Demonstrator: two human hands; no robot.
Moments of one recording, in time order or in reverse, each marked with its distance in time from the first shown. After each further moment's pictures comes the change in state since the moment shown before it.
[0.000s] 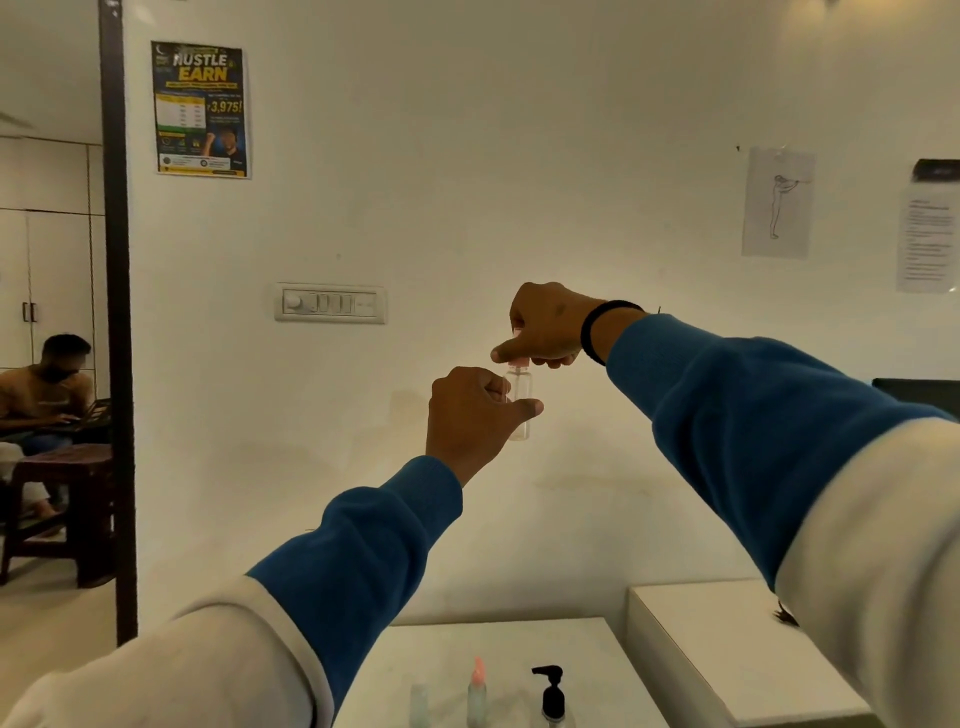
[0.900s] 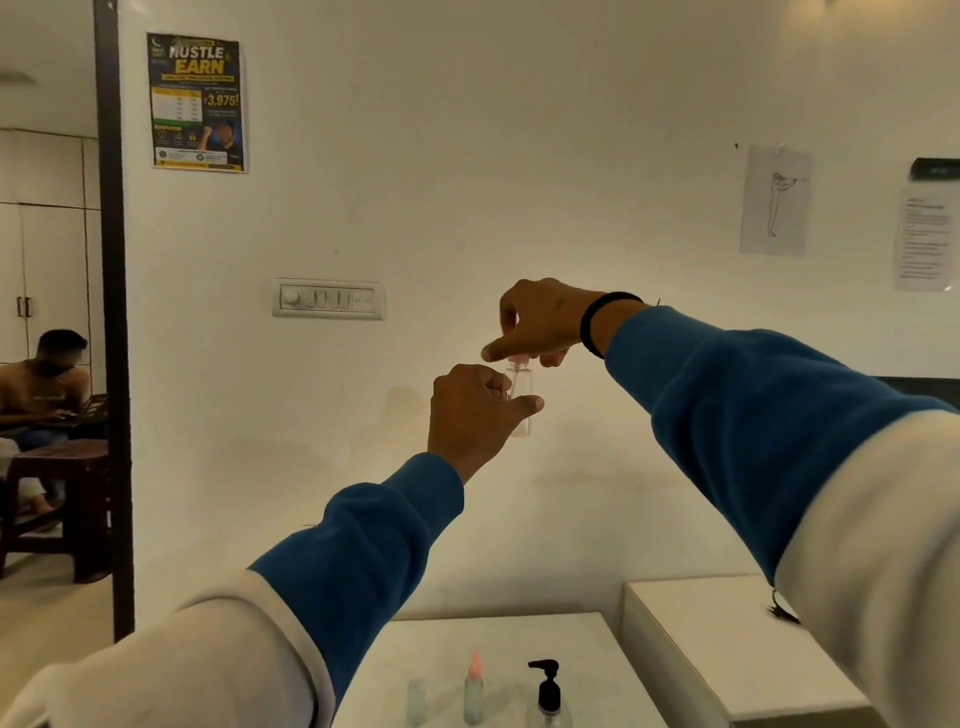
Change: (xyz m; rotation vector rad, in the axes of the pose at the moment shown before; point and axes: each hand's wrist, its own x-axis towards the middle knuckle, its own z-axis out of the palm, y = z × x) left_hand -0.003 0.003 0.002 -0.006 -0.006 -0.002; right_hand -0.003 -0.003 -0.003 0.043 -0.061 -0.033
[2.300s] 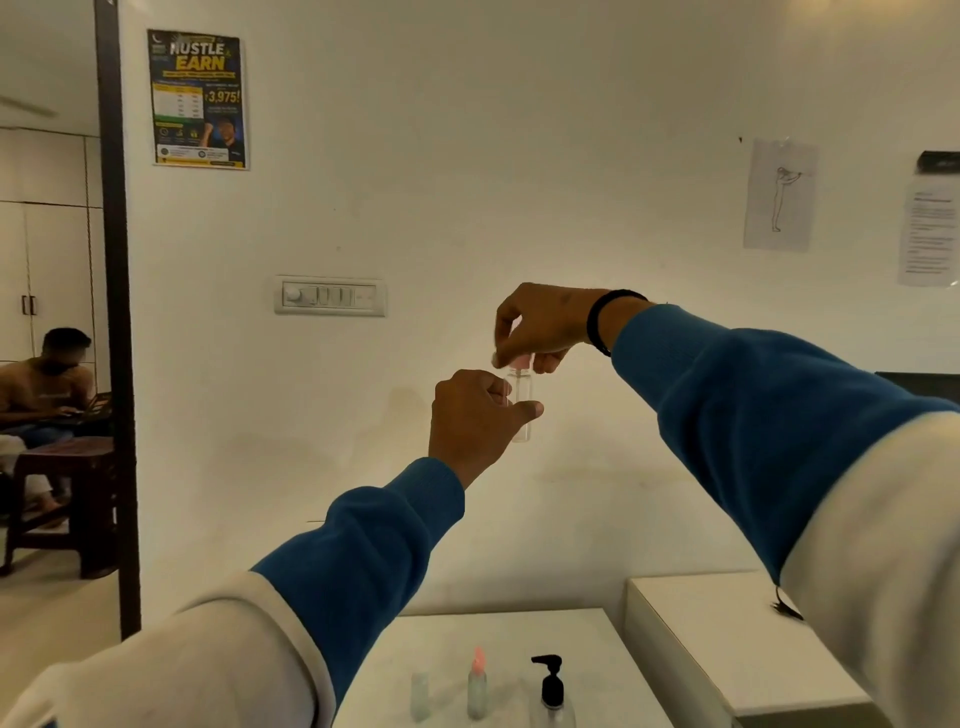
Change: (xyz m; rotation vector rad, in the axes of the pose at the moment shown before) left_hand -0.005 -0.006 0.004 0.020 -0.016 -0.014; right_hand -0.003 0.001 0.003 0.160 -0.081 -0.010
